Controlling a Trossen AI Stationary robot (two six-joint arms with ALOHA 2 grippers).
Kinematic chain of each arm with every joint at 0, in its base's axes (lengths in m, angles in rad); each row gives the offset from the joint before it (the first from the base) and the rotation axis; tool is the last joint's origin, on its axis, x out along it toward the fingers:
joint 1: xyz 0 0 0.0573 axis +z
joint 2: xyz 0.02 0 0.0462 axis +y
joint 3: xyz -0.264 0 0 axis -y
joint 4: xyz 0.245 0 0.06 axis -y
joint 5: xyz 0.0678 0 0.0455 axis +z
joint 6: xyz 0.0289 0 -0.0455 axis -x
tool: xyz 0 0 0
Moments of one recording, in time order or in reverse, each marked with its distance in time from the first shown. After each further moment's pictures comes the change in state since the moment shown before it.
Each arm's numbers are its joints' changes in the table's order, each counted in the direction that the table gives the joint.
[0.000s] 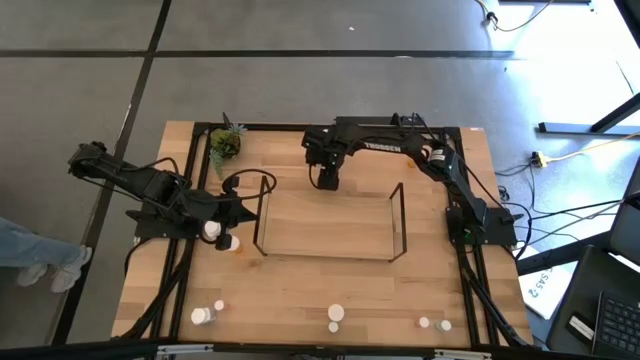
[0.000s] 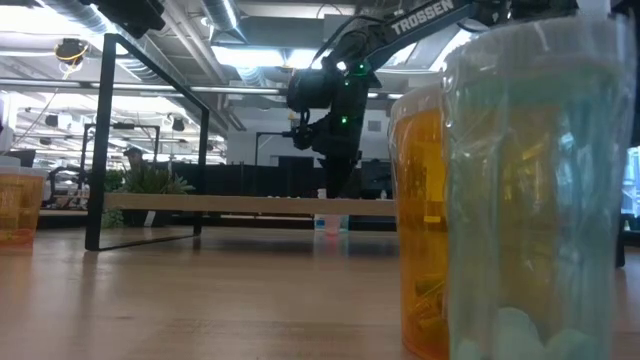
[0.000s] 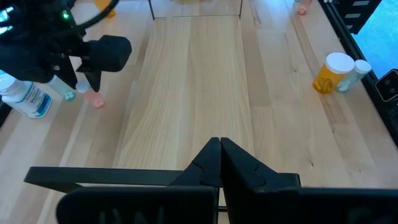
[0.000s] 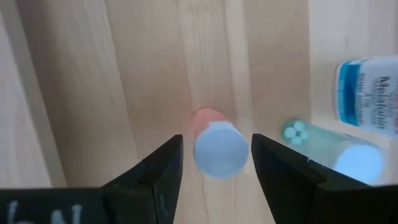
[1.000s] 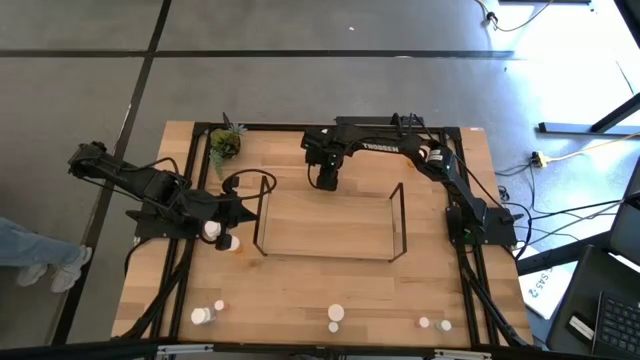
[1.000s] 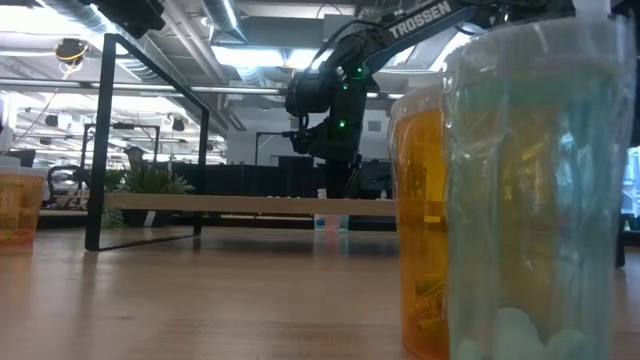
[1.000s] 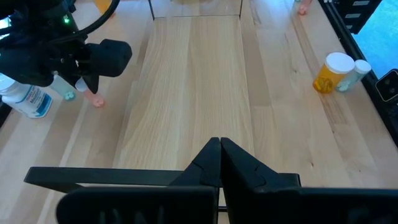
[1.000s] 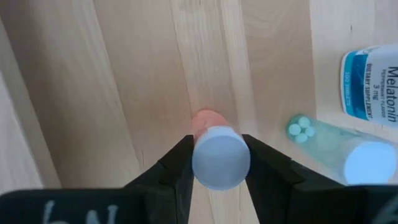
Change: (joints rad) left arm 0.000 0.000 0.000 0.000 0.000 0.000; right arm -0.002 0.014 0.011 -0.011 -0.003 -0.054
